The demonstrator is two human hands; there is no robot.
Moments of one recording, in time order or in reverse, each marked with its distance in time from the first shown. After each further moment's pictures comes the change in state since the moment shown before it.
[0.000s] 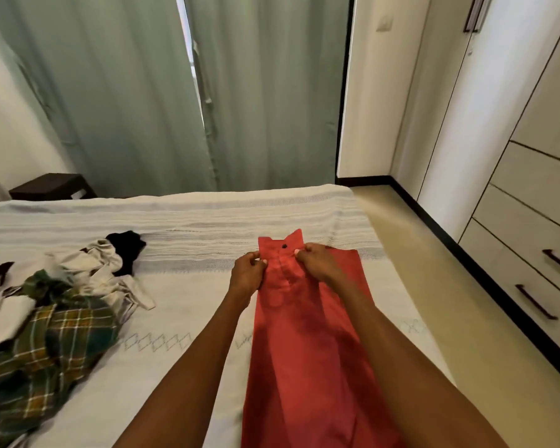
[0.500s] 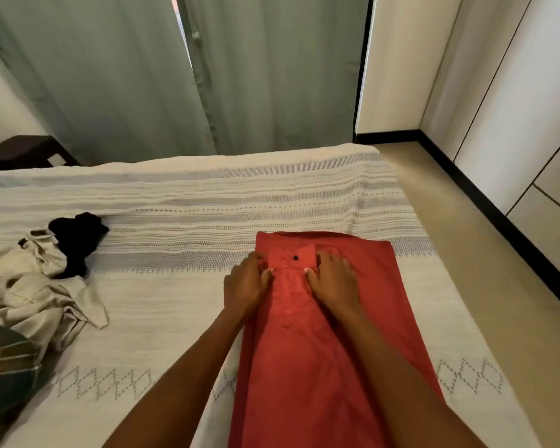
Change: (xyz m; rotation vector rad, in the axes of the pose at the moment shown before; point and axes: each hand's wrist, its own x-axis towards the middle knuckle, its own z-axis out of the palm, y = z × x) left_hand 0.142 -0.118 0.048 0.773 0.030 0.218; right_hand 0.136 0.147 0.062 -0.510 0.171 -0.014
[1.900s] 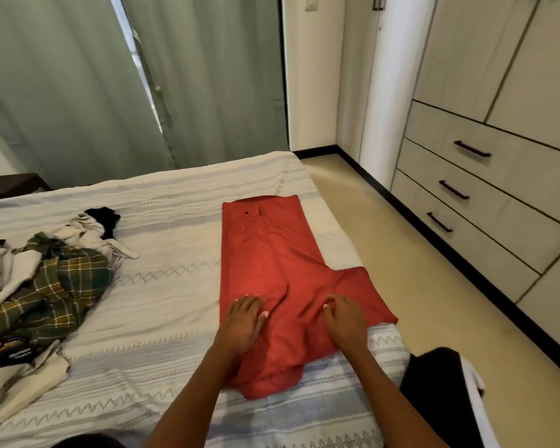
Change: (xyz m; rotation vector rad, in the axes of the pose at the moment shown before) left_hand -0.434 0.043 -0.071 0.265 -0.336 0.401; right_hand -0.483 0.079 -0.089 0.142 0.216 0.260
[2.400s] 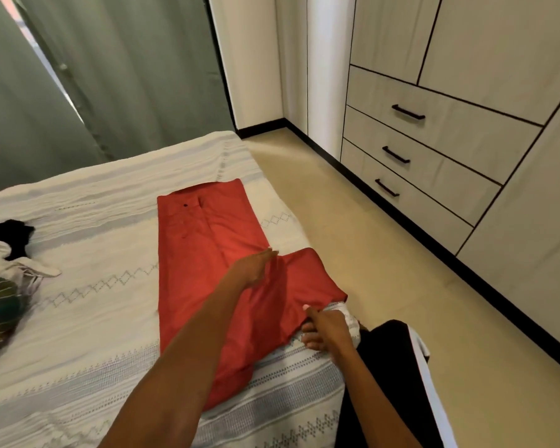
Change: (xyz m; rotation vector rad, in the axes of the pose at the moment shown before) left_hand 0.160 0.122 -0.006 0.083 -0.300 0.212; right_hand -0.030 0.045 -0.059 0.925 -0.200 0.782
